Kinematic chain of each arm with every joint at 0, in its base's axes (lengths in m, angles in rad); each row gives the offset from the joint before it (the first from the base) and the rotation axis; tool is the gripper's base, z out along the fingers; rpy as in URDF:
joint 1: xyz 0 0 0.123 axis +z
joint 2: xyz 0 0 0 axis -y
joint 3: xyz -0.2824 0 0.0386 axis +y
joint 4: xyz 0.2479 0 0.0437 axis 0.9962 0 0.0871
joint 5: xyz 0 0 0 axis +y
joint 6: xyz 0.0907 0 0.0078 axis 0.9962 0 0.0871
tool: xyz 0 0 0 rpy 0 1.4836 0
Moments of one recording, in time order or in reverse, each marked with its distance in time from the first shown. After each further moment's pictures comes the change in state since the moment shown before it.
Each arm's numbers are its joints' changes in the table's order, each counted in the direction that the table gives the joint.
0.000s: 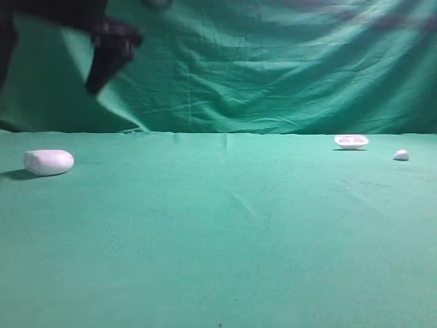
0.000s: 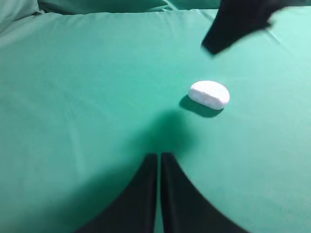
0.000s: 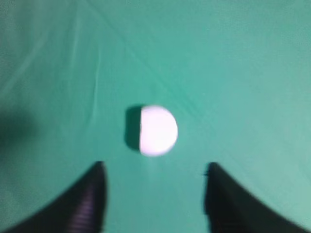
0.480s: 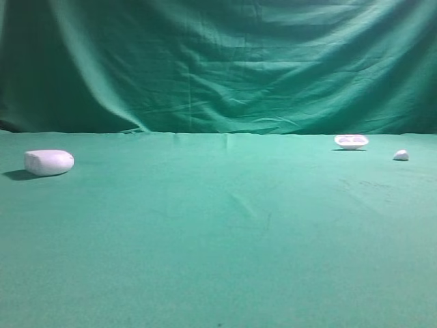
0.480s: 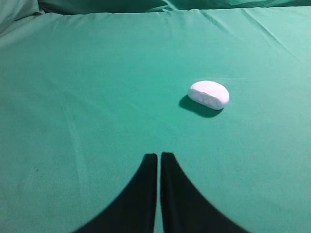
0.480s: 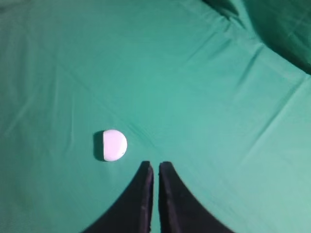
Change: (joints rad) left arm 0.000 0.000 0.000 0.000 0.000 0.000; right arm -0.061 0.413 0.202 -0.095 0.084 0.100
